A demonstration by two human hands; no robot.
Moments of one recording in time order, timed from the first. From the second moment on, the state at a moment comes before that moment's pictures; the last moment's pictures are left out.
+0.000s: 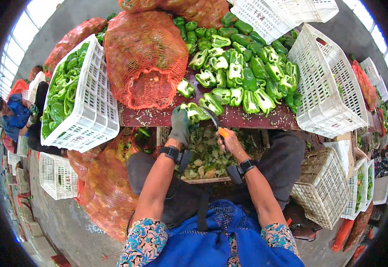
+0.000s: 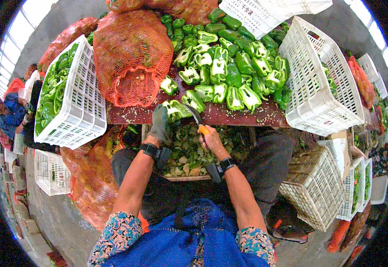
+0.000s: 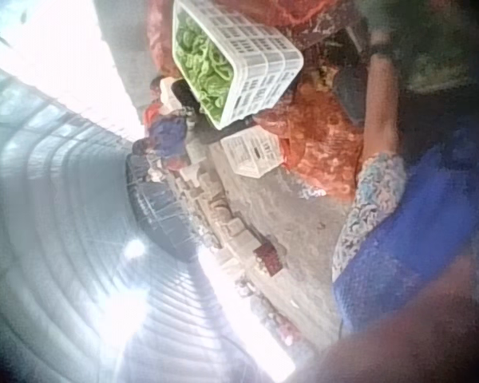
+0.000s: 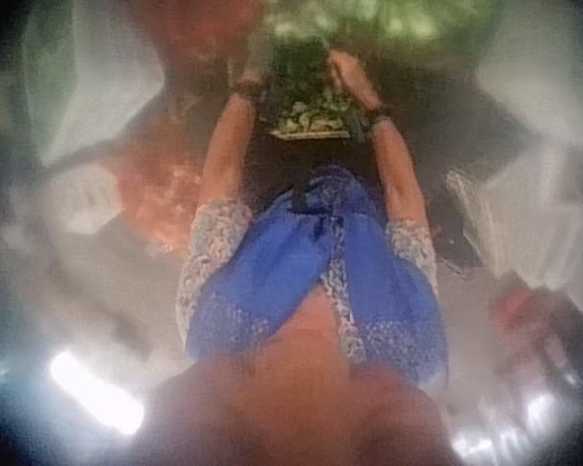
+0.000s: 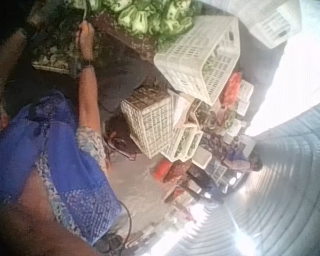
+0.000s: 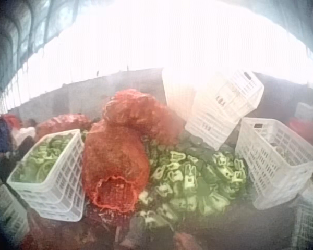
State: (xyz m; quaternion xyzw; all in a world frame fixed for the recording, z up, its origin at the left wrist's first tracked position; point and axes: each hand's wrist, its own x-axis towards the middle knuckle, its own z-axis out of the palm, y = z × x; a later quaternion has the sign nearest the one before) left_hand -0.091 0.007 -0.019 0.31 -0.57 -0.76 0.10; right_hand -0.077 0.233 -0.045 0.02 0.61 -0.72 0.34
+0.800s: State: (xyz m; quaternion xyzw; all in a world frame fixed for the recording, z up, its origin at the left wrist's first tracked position) left_hand -0.085 0.029 -0.038 0.26 -0.64 -0.68 0.27; right_hand -0.069 0.242 -0.025 -0.20 0.93 -0.31 0.01
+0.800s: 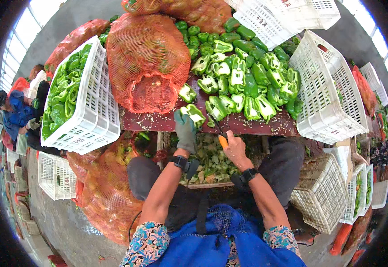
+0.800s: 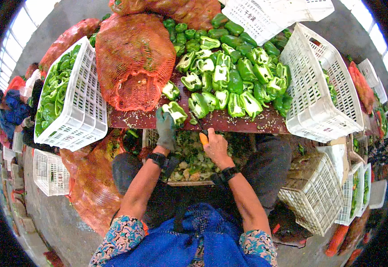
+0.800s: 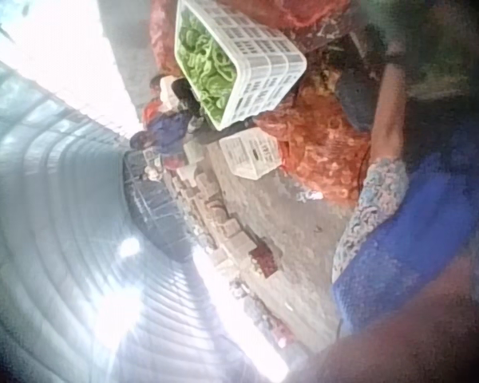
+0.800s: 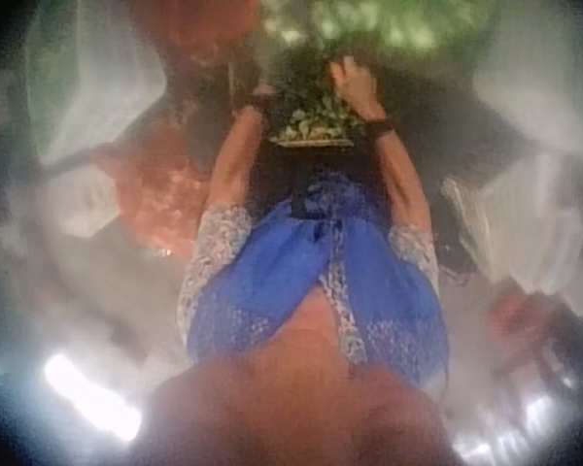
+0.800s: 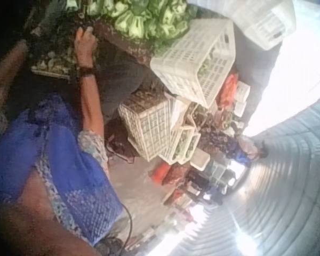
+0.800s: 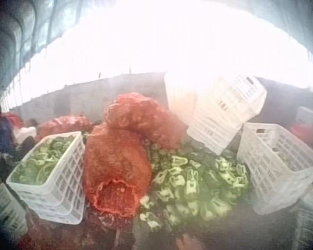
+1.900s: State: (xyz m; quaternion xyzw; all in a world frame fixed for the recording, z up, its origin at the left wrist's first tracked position) left_hand -0.146 -0.062 0.032 0.30 -0.76 -0.50 0.29; right_hand -0.115 0.278 -0.036 -0.06 0.84 -0.53 -0.01
